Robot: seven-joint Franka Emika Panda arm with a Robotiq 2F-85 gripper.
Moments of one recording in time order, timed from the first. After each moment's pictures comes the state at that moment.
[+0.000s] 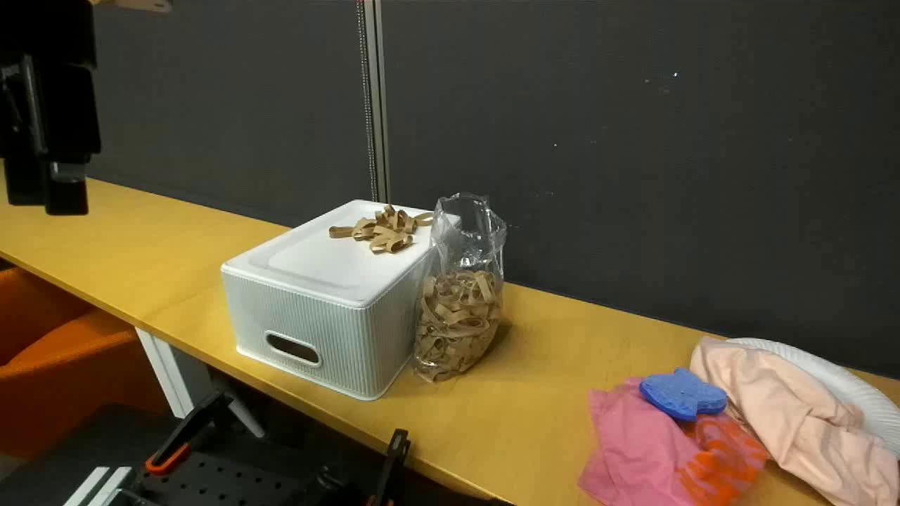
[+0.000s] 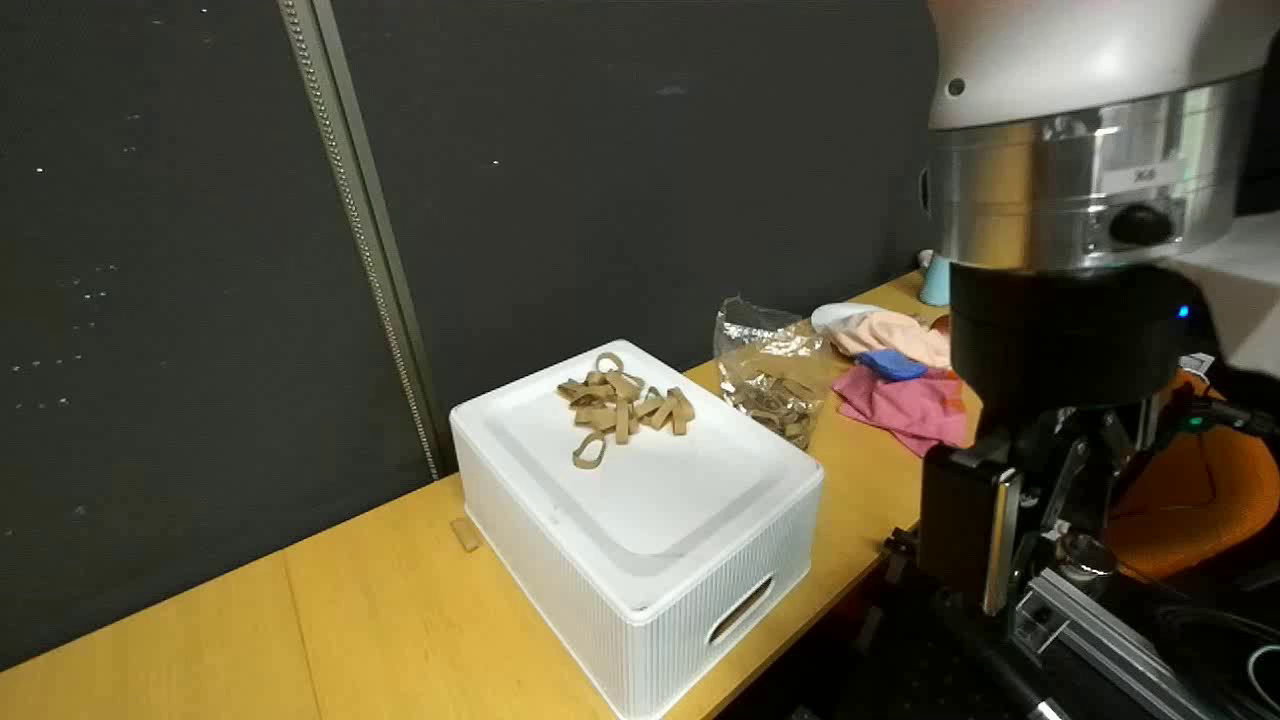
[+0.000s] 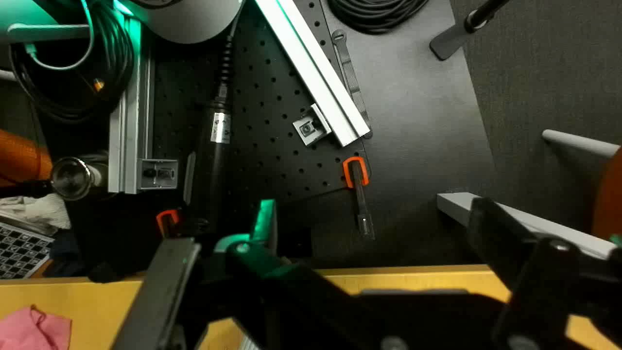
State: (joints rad) arm 0.09 -0.55 0.27 -2.54 0.19 1.72 0.49
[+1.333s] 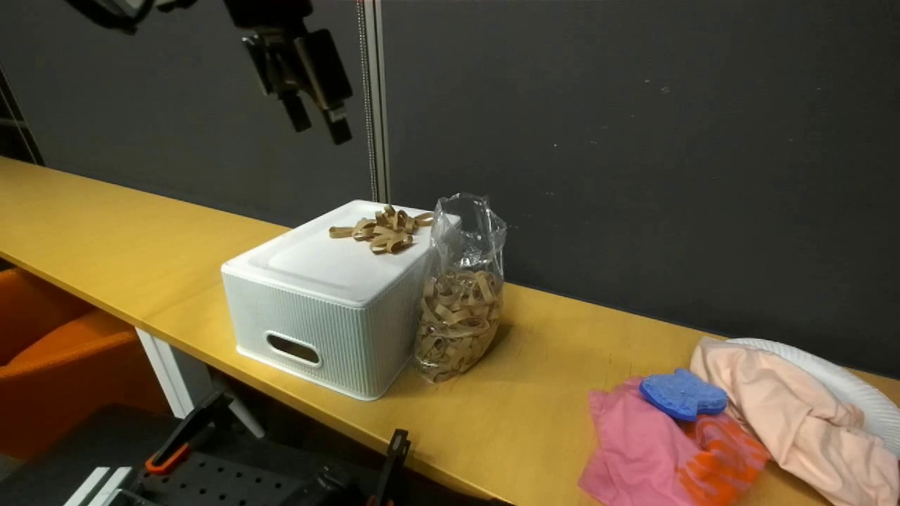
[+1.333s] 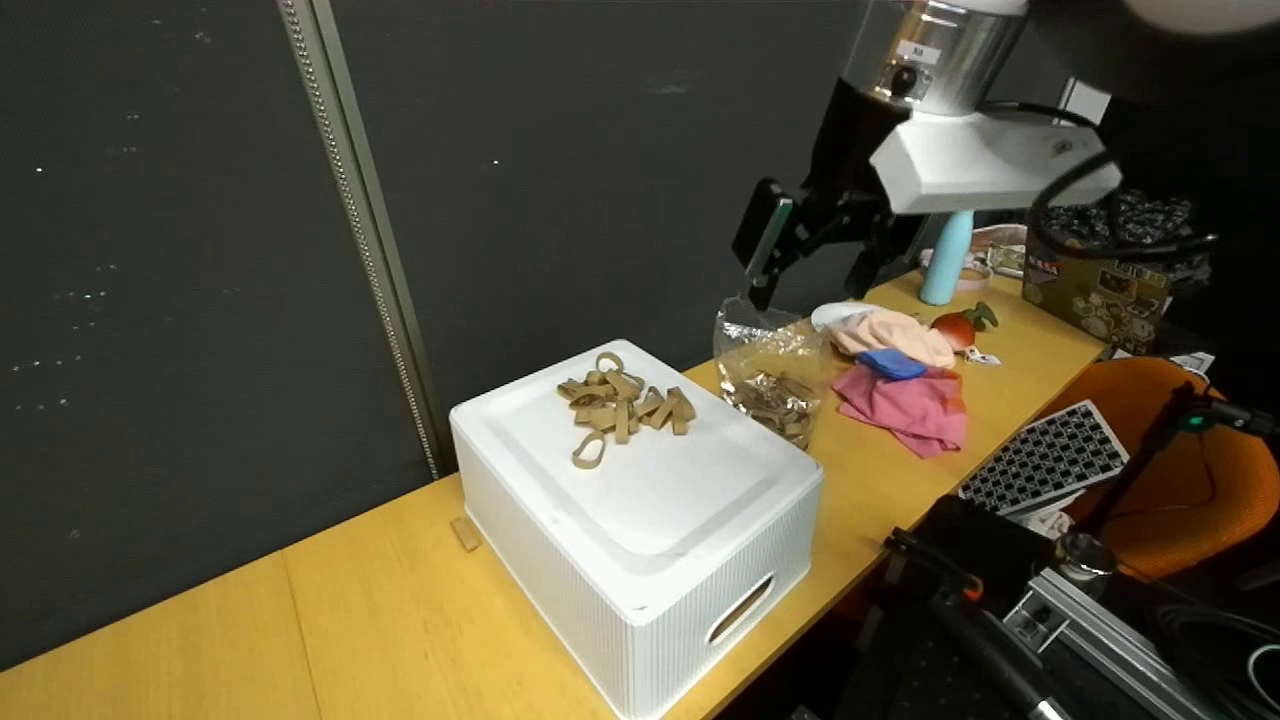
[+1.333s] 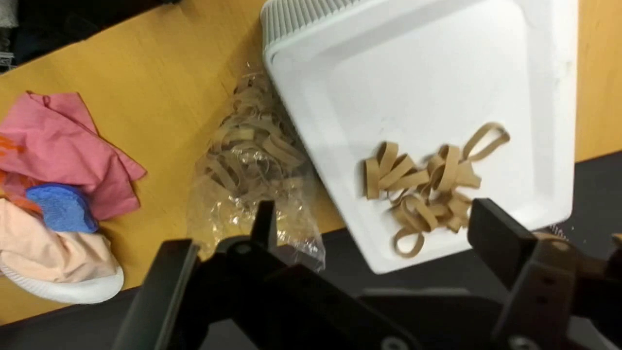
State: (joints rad) arm -0.14 -0.43 0.19 -2.48 -0.07 2.33 0.60
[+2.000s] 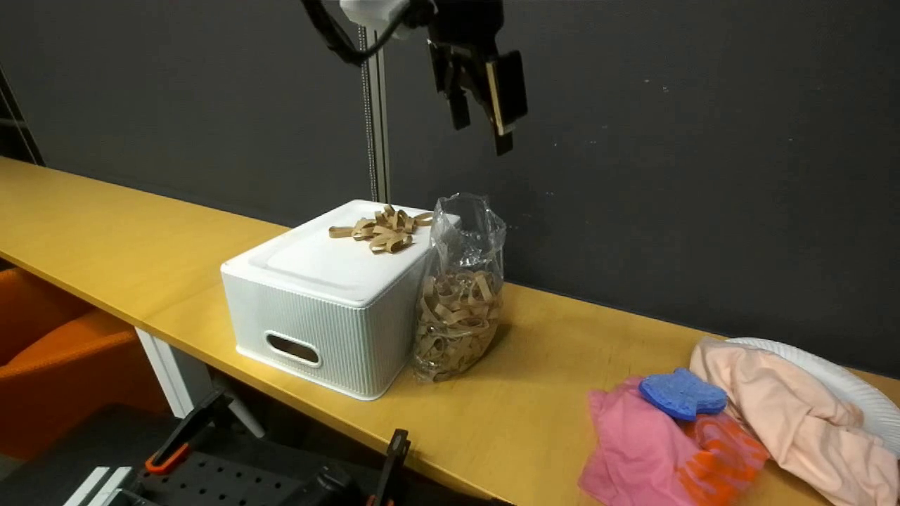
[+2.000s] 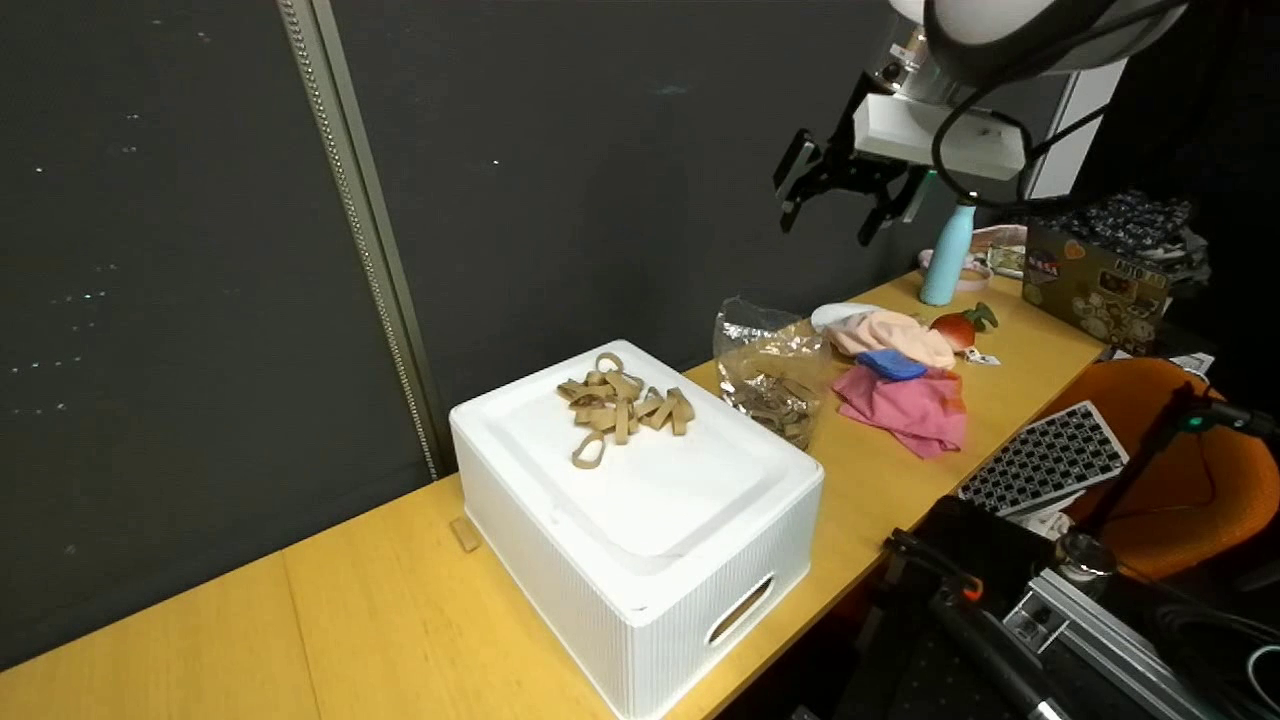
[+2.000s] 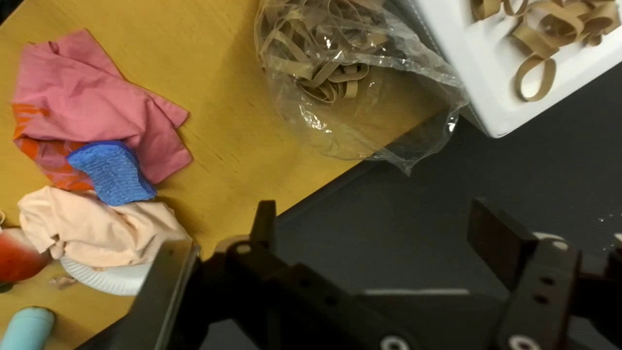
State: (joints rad) arm -0.24 -0.18 -0.04 -2.31 -0.05 2.50 0.56
